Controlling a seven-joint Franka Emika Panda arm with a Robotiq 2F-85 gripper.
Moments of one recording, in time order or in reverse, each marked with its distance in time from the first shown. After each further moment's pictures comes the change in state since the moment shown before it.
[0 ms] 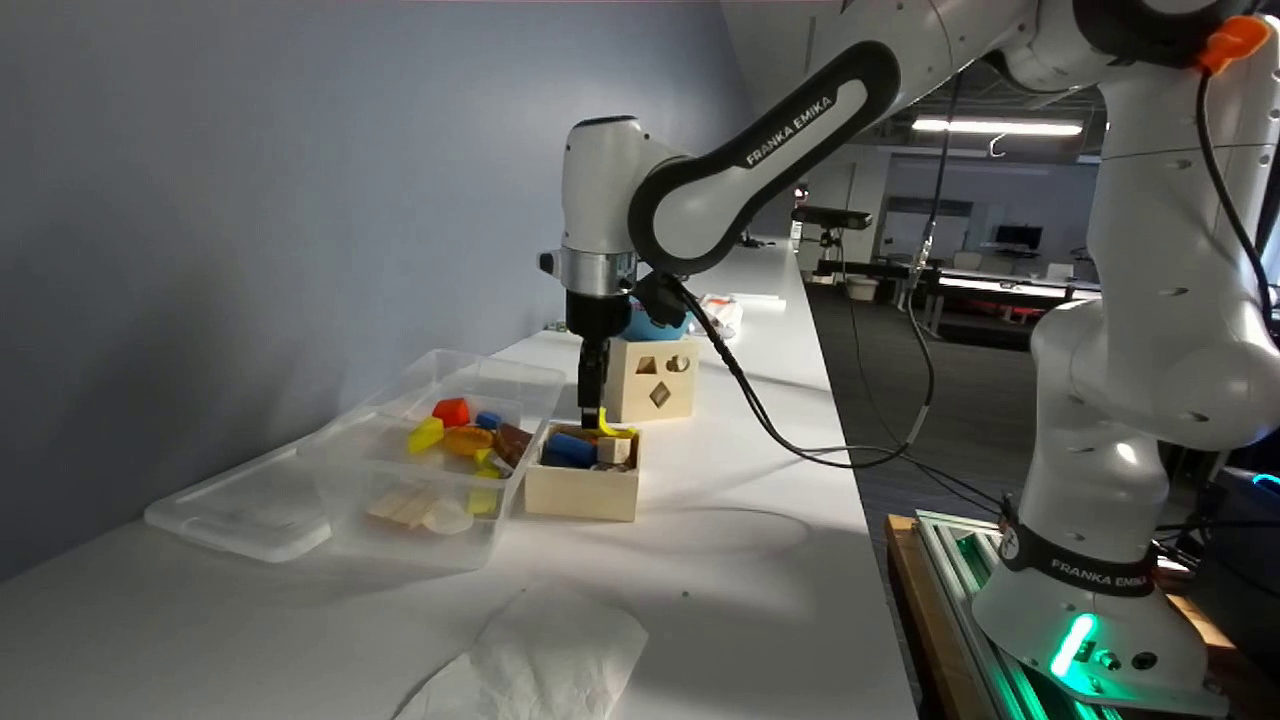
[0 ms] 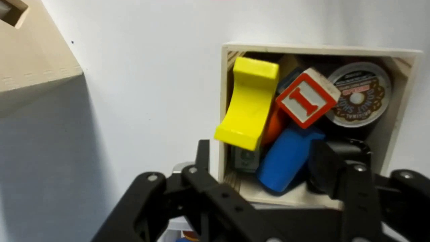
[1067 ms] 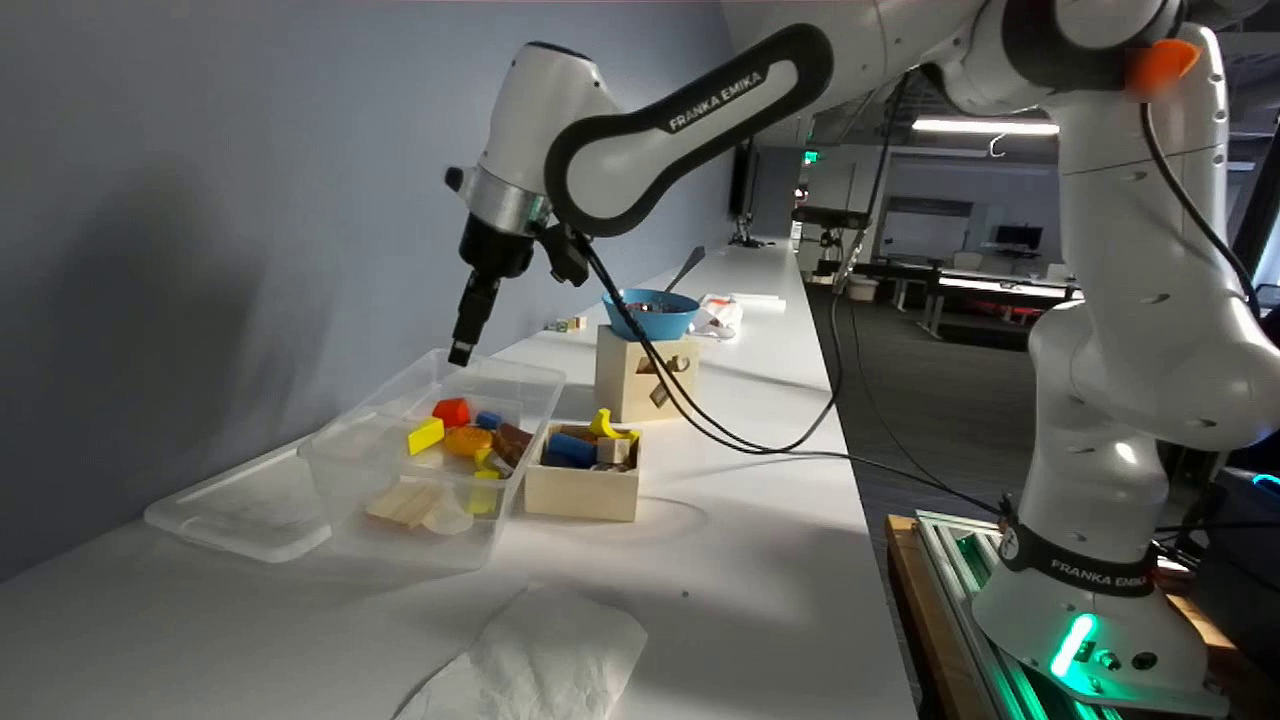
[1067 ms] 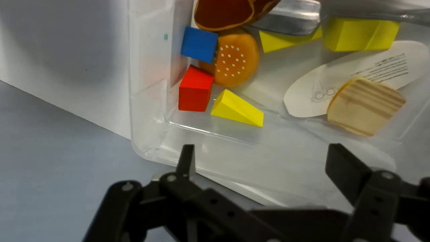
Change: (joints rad) arm 0.026 0.189 0.018 0.345 0.003 0.180 -0.146
